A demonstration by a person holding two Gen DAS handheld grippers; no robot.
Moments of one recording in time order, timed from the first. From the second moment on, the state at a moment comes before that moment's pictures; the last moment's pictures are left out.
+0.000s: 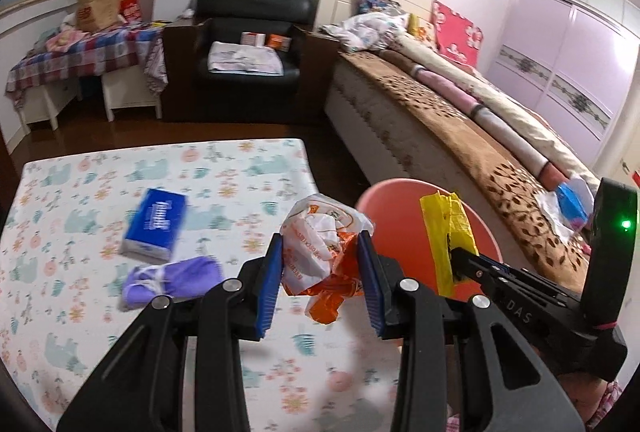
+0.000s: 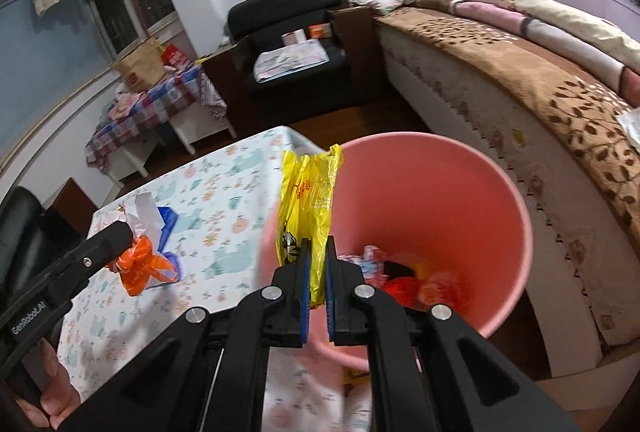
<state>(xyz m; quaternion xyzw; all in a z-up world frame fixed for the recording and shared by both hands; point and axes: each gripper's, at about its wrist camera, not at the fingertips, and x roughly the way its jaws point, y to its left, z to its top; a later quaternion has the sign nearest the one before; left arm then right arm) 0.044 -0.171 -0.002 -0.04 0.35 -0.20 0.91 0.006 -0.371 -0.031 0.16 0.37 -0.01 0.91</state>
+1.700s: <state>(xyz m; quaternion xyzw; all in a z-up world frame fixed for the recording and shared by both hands) 0.041 -0.274 -0.015 0.02 0.35 -0.27 0.90 -0.002 -0.432 -0.059 0.17 0.37 -0.06 0.91</state>
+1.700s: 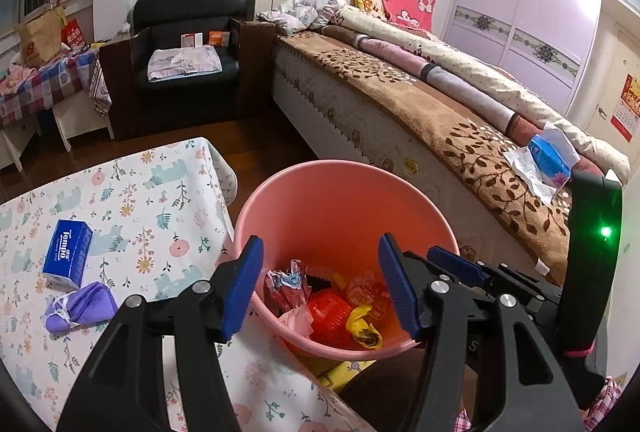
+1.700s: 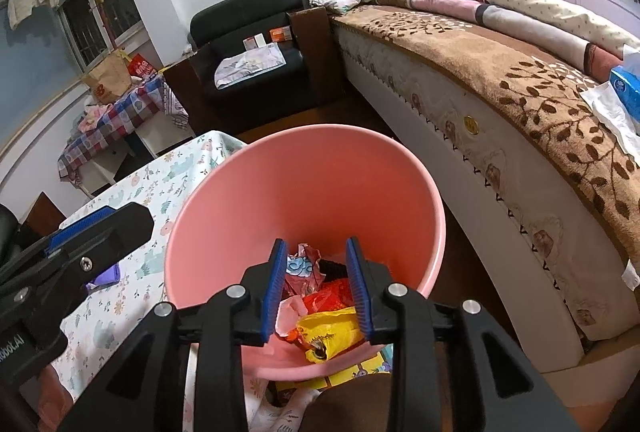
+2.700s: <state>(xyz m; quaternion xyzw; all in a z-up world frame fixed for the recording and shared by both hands) 0.013 -0.228 0.006 0.01 0.34 -0.26 0.91 -0.038 -0.380 -0.034 0.14 0.35 -0.03 0.93</state>
